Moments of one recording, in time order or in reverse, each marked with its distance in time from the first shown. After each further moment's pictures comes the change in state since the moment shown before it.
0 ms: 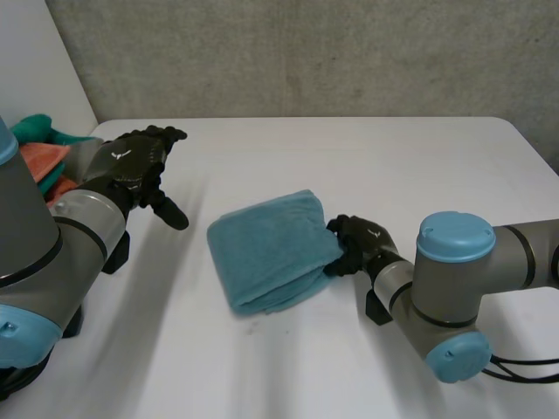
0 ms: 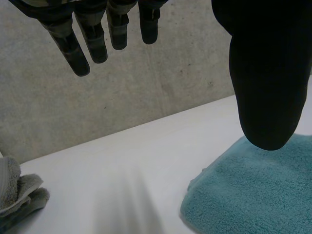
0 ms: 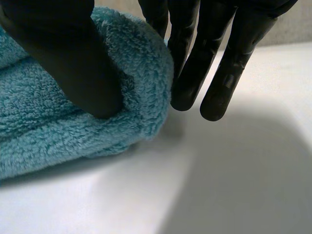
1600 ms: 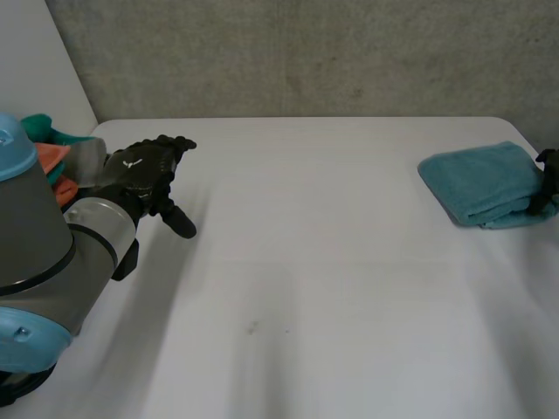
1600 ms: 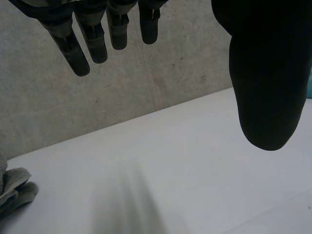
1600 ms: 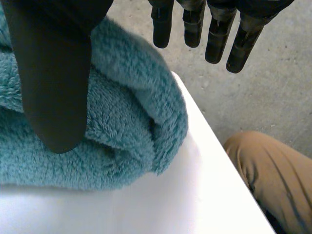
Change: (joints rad) left arm -0.024 -0.027 0.000 0.000 -0.003 0.000; right arm -0.631 0.411 -0.938 0.471 0.073 -0.502; left_hand 0.000 0.000 0.000 0.000 0.000; right_hand -0.496 -0.919 -0.964 -0.943 -0.813
